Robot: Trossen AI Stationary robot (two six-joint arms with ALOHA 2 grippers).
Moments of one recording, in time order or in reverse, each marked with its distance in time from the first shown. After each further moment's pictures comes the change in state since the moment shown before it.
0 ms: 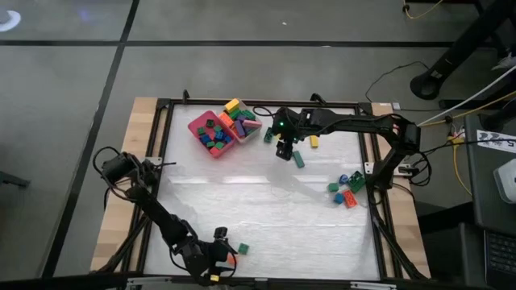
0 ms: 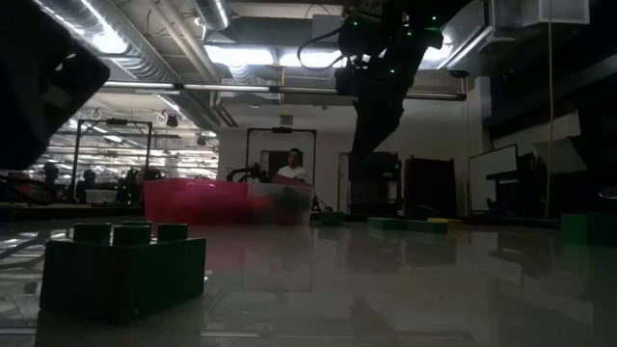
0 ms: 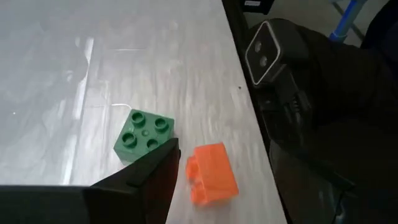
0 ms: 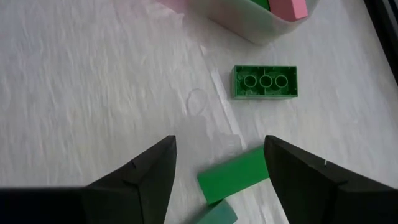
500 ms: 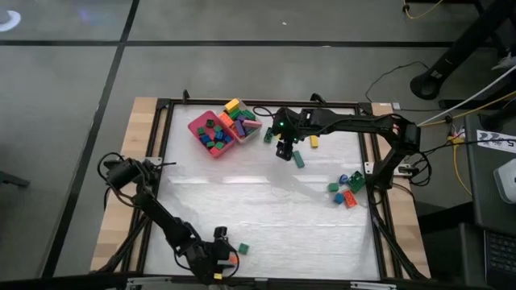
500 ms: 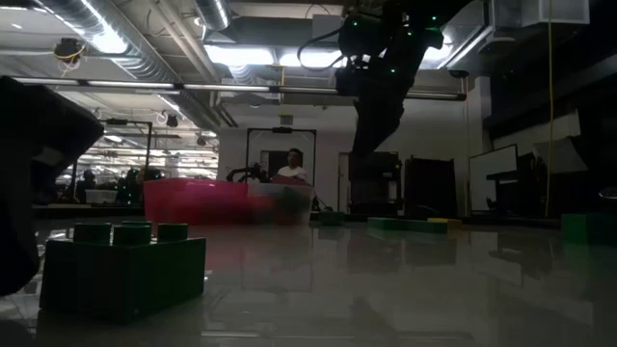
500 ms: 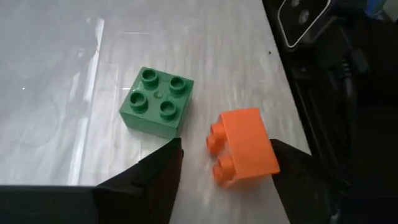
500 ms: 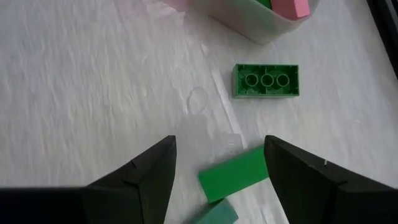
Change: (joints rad) left arm 0.002 0.074 0.000 -0.014 -0.004 -0.051; right arm 0.000 0.000 0.000 -0.003 -0.005 -0.001
